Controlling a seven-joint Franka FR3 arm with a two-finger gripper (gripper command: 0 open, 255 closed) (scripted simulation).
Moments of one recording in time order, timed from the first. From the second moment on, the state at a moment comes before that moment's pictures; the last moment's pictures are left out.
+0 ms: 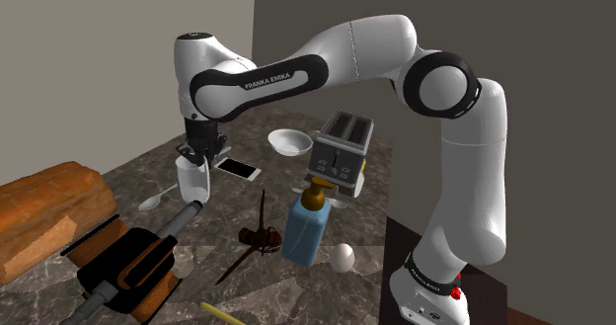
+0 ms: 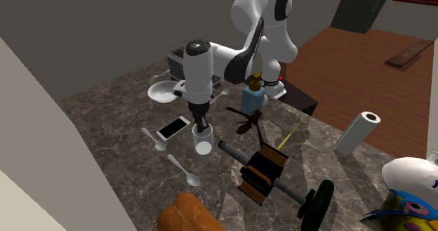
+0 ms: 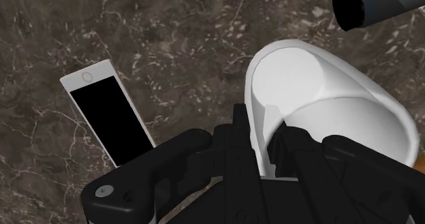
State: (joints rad) arm 0.19 0.42 0.27 -1.59 -0.19 2.01 0.60
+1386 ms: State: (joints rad) arm 0.20 0.39 0.28 -1.35 -0.17 1.75 0.57
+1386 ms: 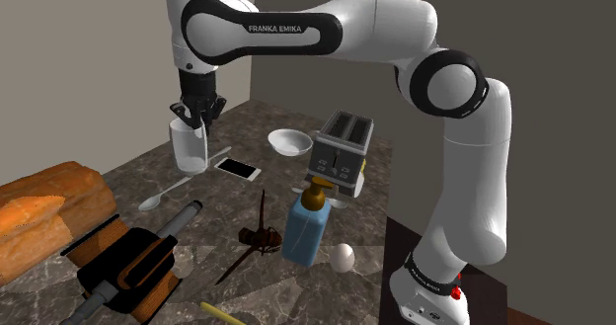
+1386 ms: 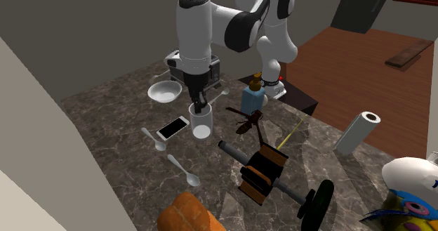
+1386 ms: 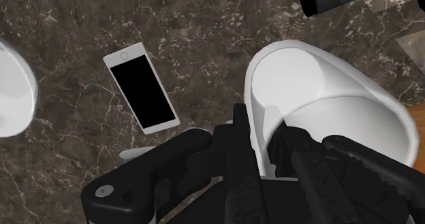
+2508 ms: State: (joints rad) arm 0.24 0.47 0.28 -1.01 -0.19 1.48 0.55
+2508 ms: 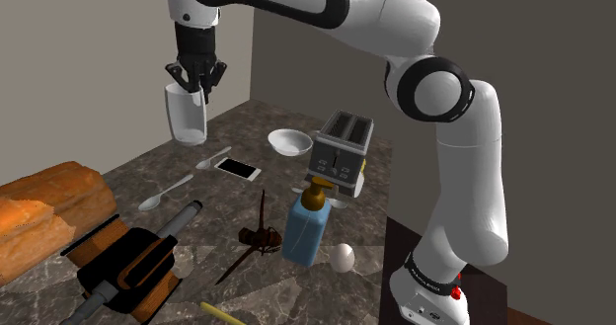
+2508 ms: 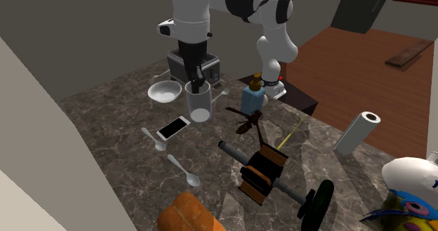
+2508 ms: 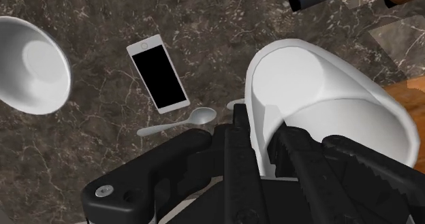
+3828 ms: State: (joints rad) arm 0.04 0.04 0.24 -1.48 -0.07 1.55 0.36
